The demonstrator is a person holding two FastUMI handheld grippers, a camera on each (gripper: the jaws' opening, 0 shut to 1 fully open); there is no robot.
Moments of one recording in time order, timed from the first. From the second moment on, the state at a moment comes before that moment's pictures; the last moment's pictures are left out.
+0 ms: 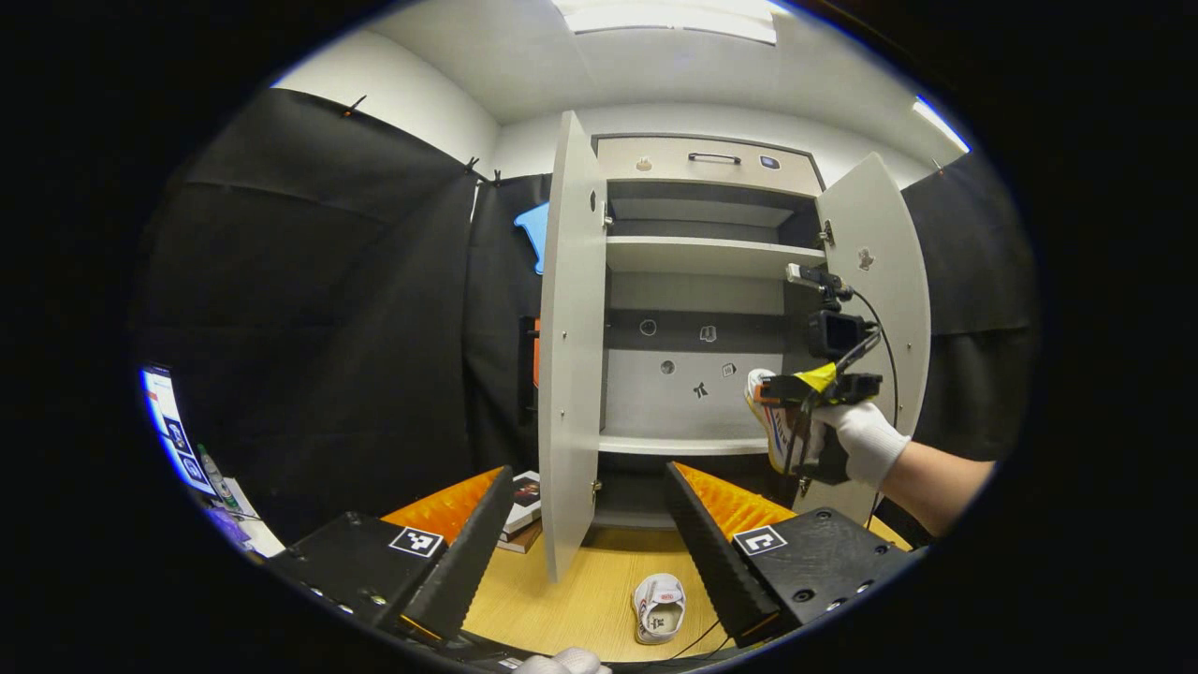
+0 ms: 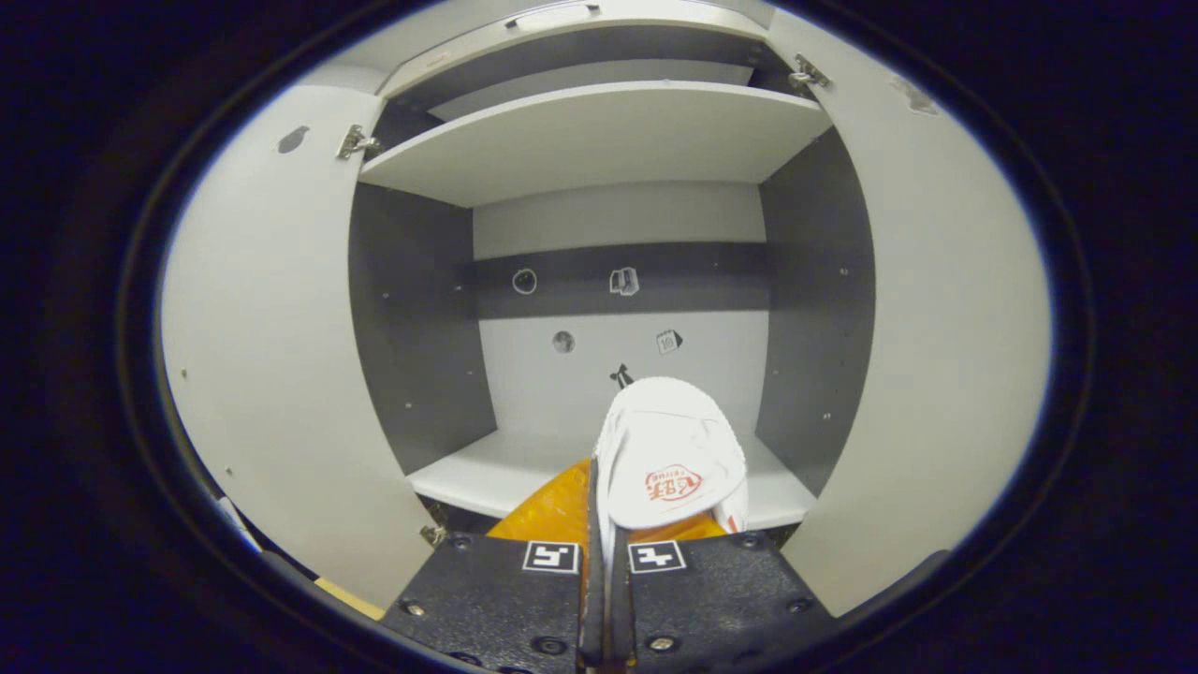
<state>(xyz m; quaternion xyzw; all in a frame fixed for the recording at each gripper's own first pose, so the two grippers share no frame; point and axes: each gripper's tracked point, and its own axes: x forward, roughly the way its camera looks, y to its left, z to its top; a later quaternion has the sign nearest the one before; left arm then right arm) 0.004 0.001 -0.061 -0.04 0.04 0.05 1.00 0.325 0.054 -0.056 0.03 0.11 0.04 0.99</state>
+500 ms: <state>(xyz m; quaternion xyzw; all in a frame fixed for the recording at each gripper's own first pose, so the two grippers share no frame) 0.008 0.004 -0.064 -0.03 0.05 0.10 0.99 0.466 0.054 -0.094 0.00 0.17 0.02 0.99</state>
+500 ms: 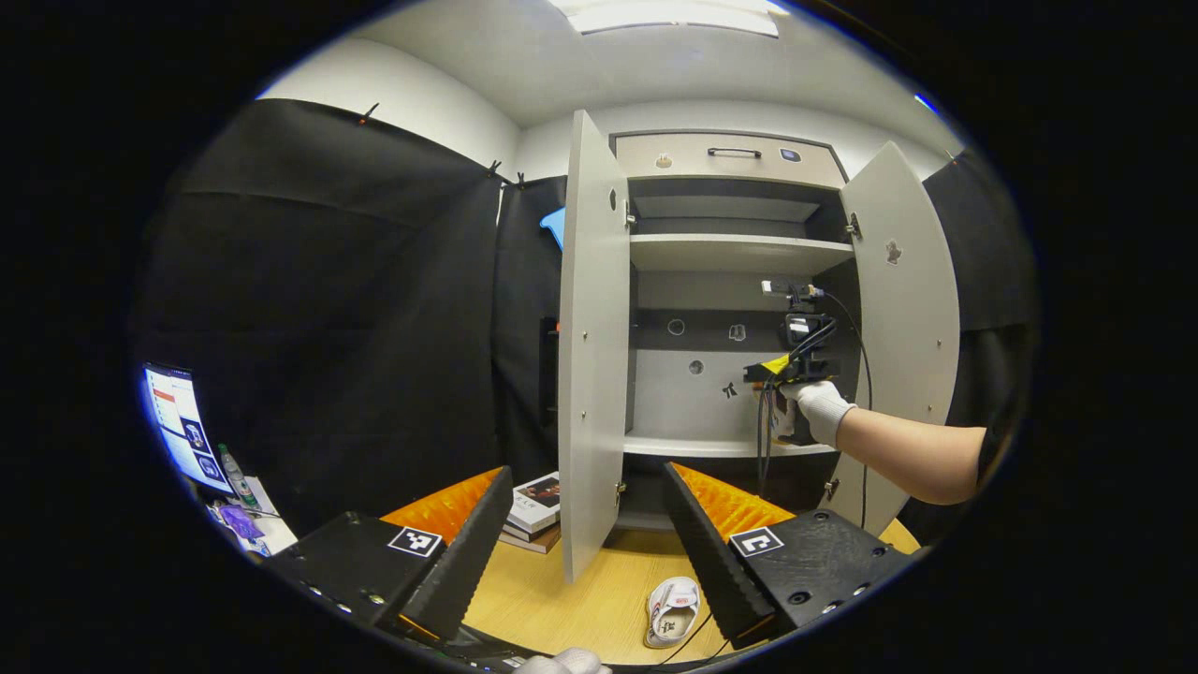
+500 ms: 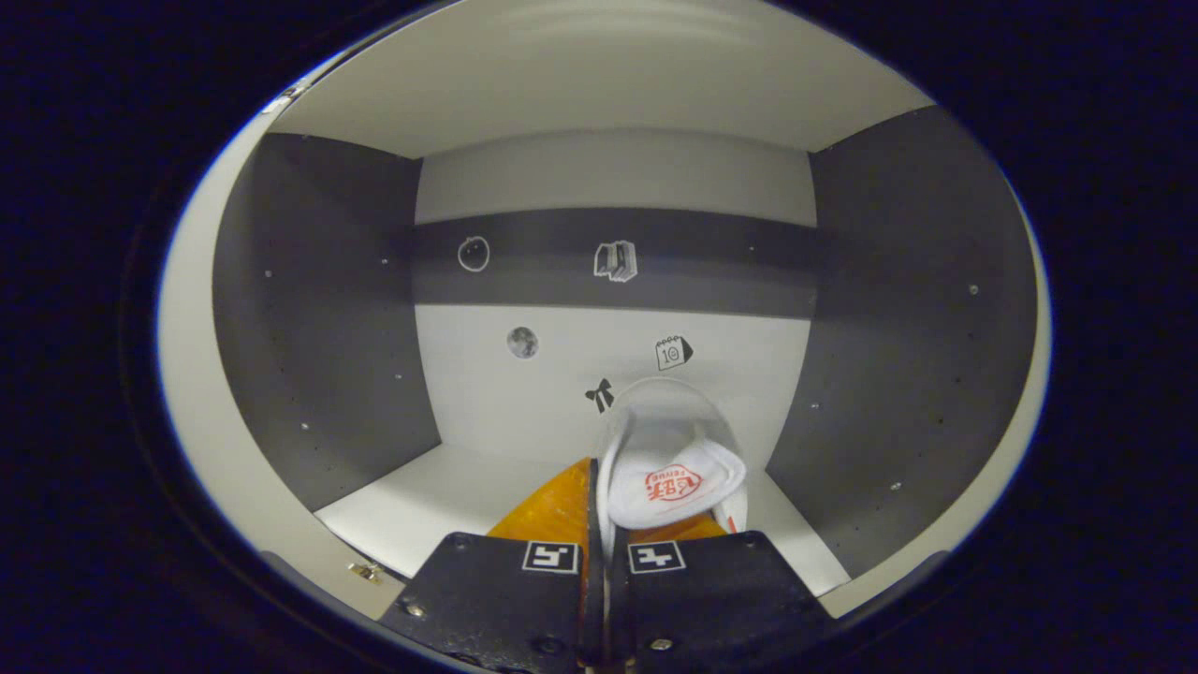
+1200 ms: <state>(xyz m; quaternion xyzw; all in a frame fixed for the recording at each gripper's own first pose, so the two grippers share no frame) 0.004 0.002 -0.060 -0.02 0.04 0.13 0.99 0.513 0.054 -0.192 0.03 0.38 0.01 0.92</state>
